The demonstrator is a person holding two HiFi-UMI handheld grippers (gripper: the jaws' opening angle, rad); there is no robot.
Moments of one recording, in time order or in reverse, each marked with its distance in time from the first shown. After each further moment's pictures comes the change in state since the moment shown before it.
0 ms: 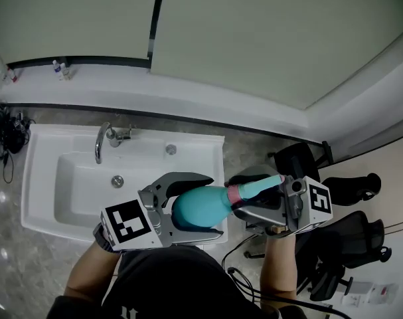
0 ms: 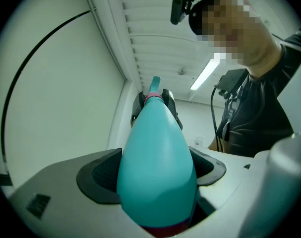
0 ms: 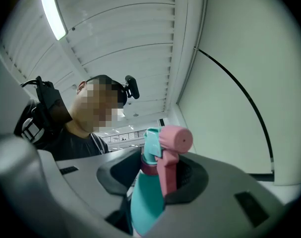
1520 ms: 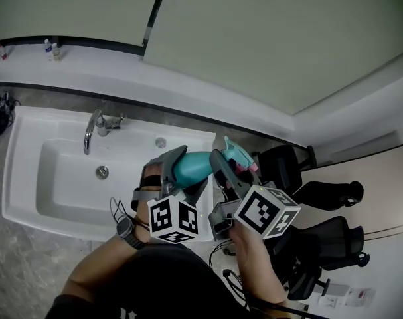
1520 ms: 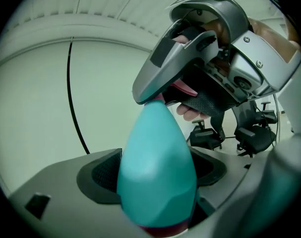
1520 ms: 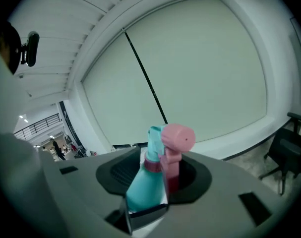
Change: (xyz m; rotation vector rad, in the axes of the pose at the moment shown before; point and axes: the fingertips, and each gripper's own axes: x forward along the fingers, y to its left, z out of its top) left arm -0.003 0.132 -0.103 0.301 0.404 0.821; right arm -0.063 -0.141 -0.101 0.274 0.211 -1.188
